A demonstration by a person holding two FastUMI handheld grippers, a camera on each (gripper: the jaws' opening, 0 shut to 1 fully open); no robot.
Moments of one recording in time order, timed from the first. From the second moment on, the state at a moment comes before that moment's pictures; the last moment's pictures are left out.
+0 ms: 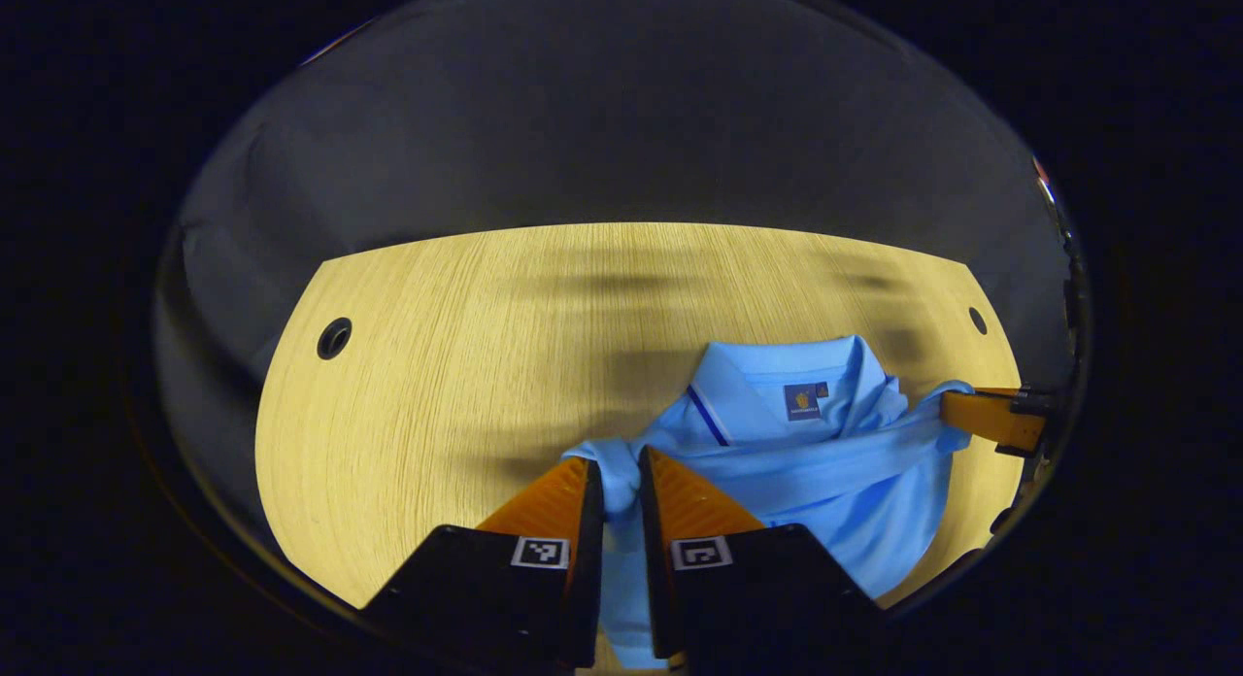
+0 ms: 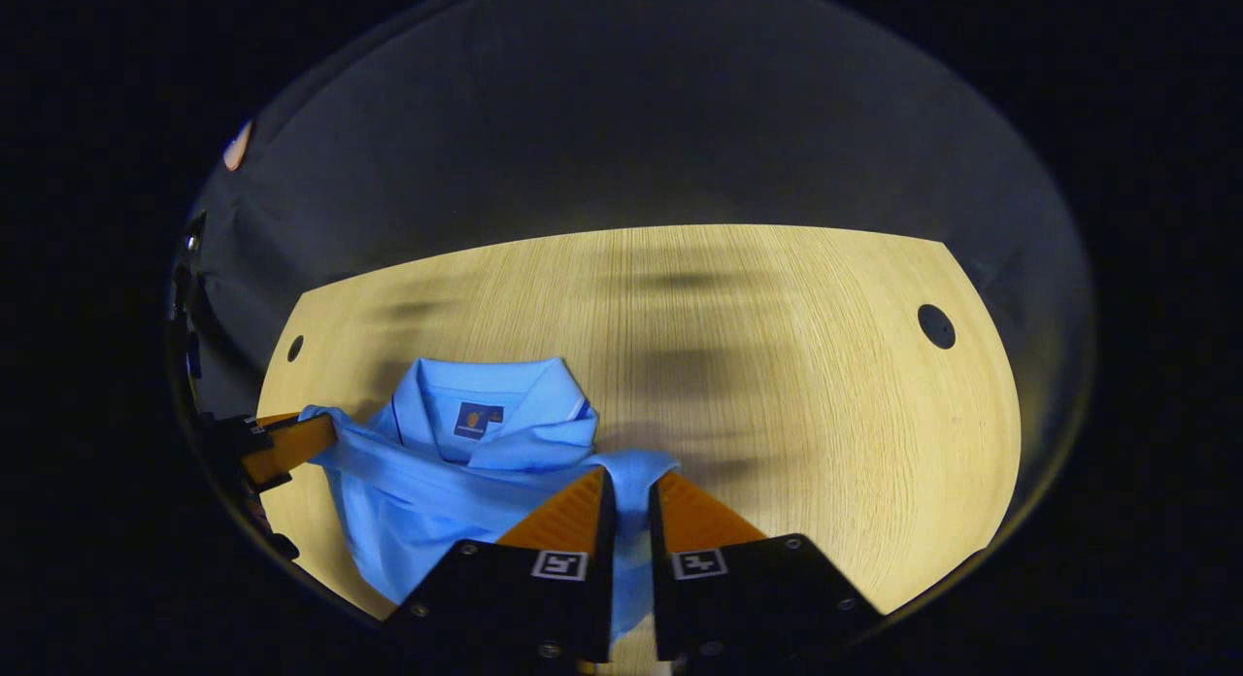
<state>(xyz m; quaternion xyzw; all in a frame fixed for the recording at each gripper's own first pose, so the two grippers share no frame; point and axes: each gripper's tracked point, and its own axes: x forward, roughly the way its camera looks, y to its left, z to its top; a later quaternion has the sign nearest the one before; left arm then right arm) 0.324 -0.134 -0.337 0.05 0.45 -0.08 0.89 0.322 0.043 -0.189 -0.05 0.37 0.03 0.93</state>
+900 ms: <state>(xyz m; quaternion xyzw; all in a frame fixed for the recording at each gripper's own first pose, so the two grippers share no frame) 0.290 -0.092 -0.280 0.06 0.44 -0.08 0.89 0.271 0.036 -0.130 -0.07 0.30 0.03 0.95</state>
